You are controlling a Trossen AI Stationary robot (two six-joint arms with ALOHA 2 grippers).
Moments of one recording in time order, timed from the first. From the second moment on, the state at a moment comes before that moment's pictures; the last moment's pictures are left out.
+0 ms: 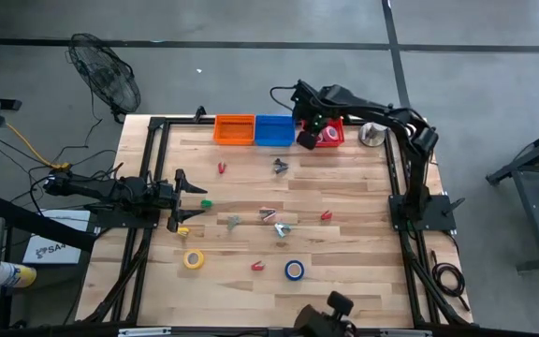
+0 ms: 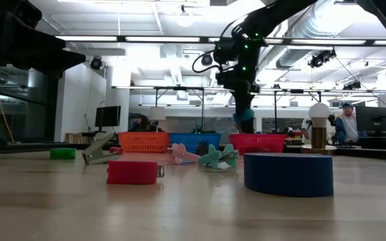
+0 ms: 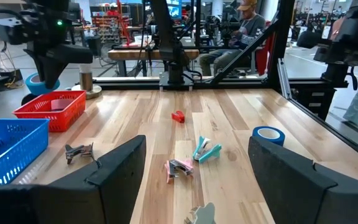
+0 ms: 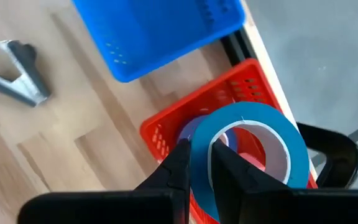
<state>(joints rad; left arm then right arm) -0.23 0.02 0.05 -0.05 -0.22 0.00 -0.64 1.94 1.65 -0.98 0.12 -0.15</state>
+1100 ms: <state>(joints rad) -0.23 0.02 0.05 -0.05 -0.22 -0.01 -0.67 1.94 1.37 -0.65 0.12 -0.13</state>
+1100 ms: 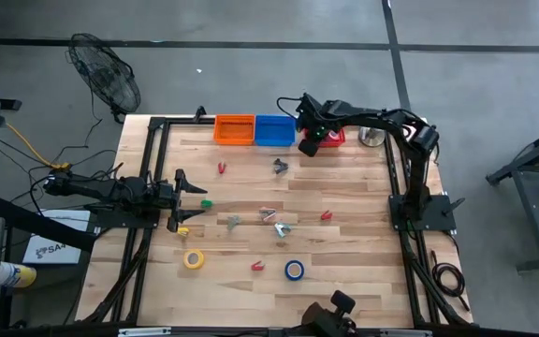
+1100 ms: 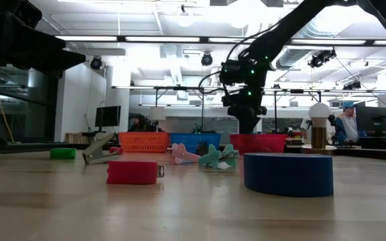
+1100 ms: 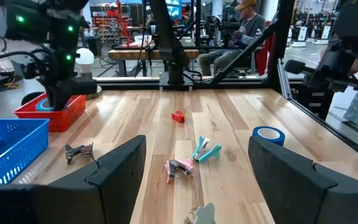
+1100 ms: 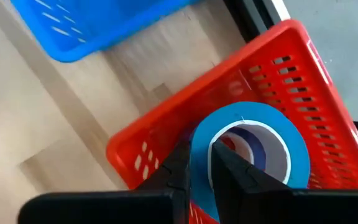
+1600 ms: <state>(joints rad) -0.23 0.02 0.05 -0.05 -0.22 -0.01 -0.67 1.94 1.32 -0.58 0.10 -0.10</state>
